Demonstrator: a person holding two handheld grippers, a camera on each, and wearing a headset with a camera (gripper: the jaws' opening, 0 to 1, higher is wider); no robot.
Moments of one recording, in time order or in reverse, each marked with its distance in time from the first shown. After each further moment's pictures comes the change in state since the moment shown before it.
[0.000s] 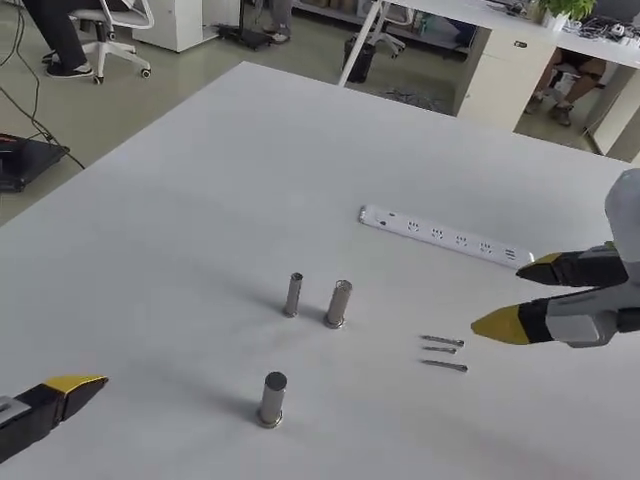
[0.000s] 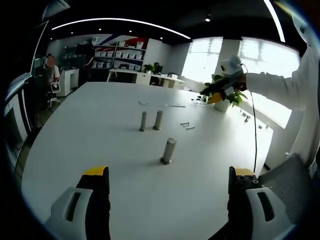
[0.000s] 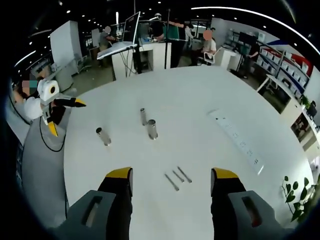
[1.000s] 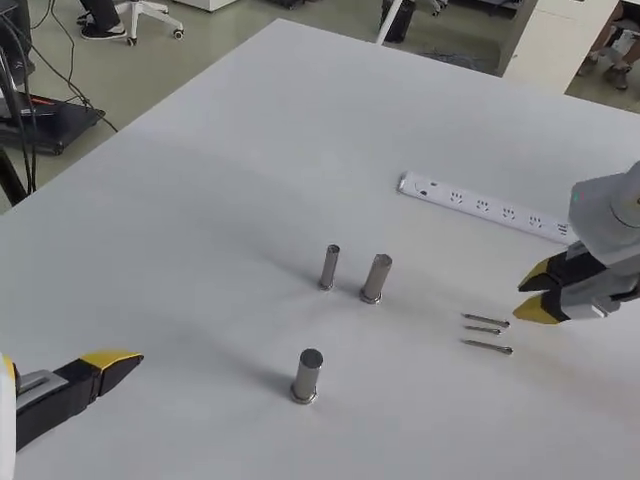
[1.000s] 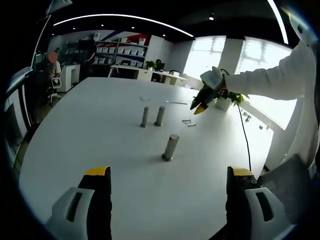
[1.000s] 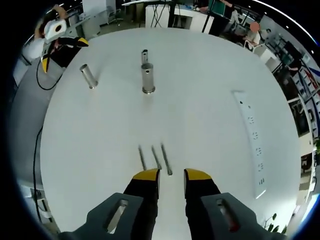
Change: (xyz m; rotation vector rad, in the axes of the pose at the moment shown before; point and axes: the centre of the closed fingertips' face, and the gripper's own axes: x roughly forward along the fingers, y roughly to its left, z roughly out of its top) left arm 0.006 0.003 -0.008 -0.024 0.023 0.000; right arm 0.083 -0.039 -0.060 -0.347 0.287 0.138
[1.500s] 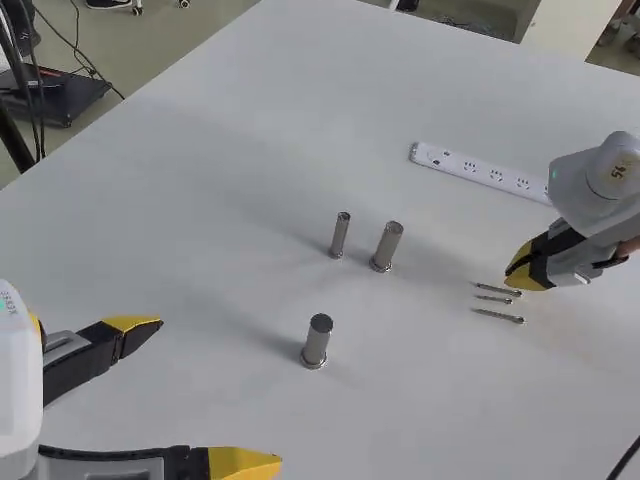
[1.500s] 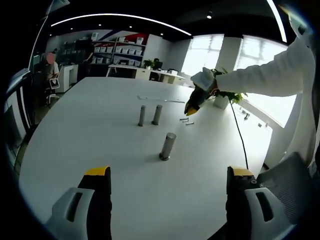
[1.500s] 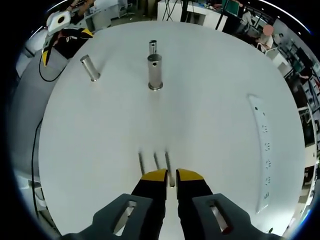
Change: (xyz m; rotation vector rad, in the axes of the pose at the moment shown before) left arm 0.001 -0.006 -0.003 0.013 0.013 -0.010; right arm 0.022 0.008 0.007 -0.092 0.033 0.070
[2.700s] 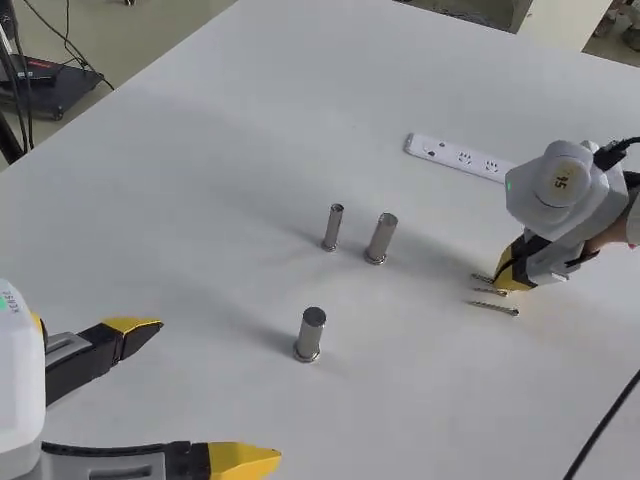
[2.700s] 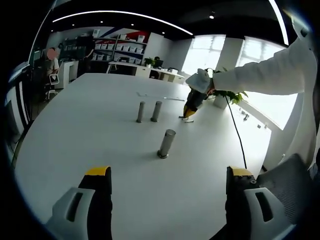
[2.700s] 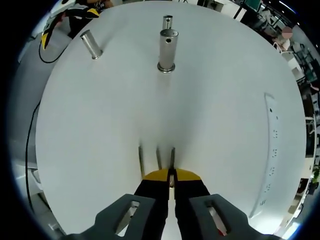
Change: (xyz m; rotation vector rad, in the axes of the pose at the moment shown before) left arm 0.009 0.002 -0.011 -0.026 0.014 -0.015; right arm 0.015 0.000 -0.011 -0.094 0.149 0.033
